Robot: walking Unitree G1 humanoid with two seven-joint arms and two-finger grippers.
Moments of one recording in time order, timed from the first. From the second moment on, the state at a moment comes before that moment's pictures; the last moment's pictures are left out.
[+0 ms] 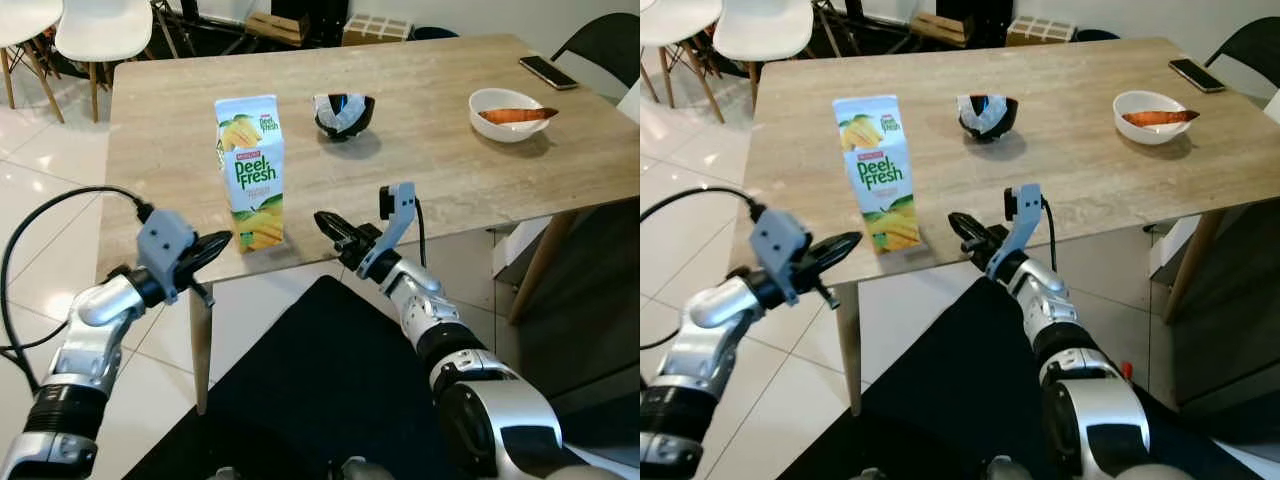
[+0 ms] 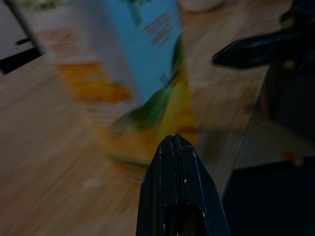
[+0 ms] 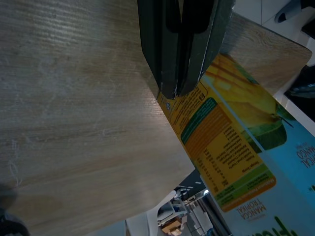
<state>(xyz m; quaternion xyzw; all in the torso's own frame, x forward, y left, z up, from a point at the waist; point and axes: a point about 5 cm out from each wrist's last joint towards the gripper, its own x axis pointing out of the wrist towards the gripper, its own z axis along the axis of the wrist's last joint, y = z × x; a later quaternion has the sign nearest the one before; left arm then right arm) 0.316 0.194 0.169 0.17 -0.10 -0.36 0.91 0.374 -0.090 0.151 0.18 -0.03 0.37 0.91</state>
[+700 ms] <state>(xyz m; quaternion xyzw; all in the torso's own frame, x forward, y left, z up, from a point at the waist) 0.326 0.202 0.167 0.19 -0.09 -0.36 0.91 0.371 -0.097 0.145 0.18 -0.03 0.36 0.92</state>
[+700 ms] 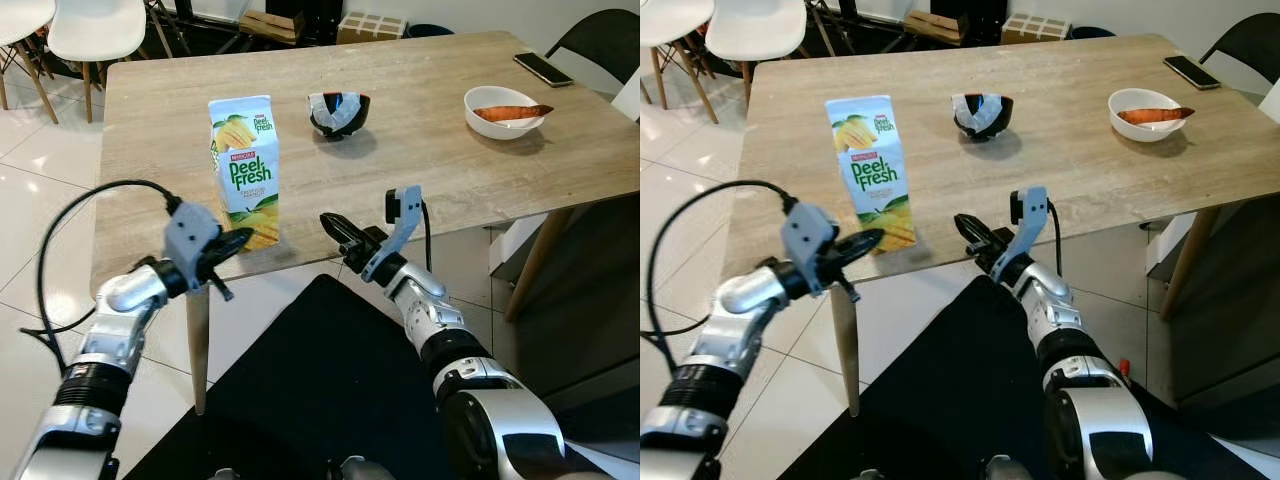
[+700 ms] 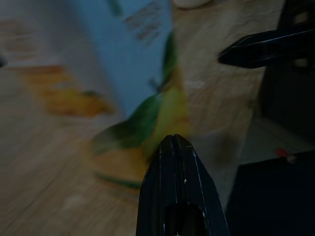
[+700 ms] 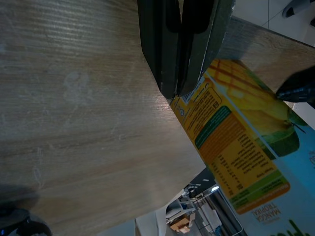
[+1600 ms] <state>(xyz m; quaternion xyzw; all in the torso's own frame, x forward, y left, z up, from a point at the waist) 0.330 0.203 0.155 0.20 -0.07 -0.36 0.91 0.370 -0.094 0.144 0.17 -0.03 0.37 0.91</state>
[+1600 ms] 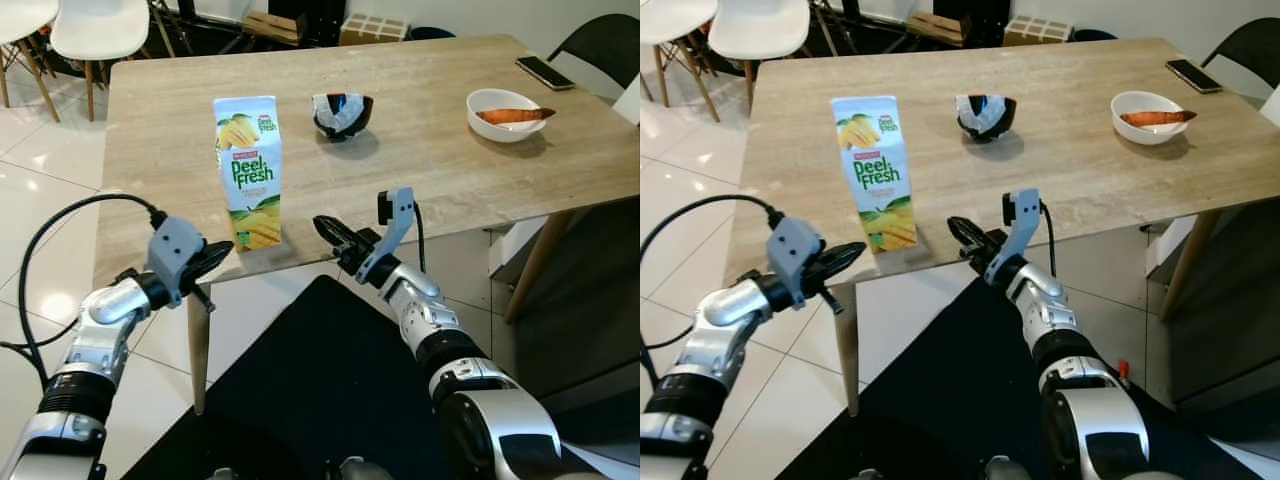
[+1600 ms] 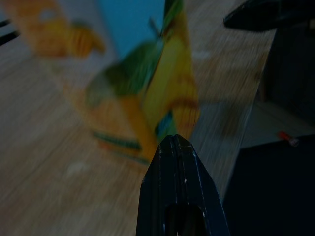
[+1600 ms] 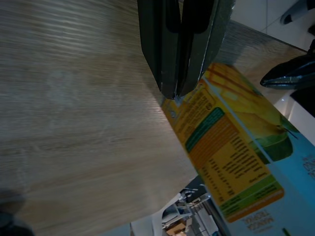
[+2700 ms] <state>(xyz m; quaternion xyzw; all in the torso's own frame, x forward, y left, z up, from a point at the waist) 0.339 0.283 0.189 0.28 -0.08 -0.17 0.94 0.373 -0.090 0.149 0.17 -0.03 0.36 0.92</state>
